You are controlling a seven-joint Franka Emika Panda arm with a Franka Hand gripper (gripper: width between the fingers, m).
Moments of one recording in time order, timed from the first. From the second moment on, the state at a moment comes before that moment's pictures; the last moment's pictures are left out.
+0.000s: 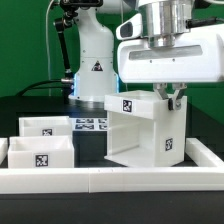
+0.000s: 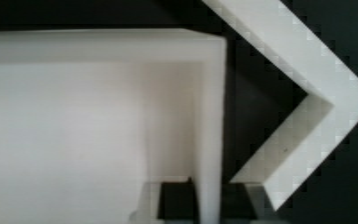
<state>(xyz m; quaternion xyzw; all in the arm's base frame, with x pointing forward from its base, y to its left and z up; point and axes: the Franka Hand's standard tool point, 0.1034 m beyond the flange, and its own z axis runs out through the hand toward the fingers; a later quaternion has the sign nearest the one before) 0.587 0.084 0.104 -0.90 0.43 -0.02 0.07</state>
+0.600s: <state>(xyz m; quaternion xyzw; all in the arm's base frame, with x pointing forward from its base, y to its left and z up) 0.592 0.090 0.103 -0.82 0.56 -0.01 0.09</state>
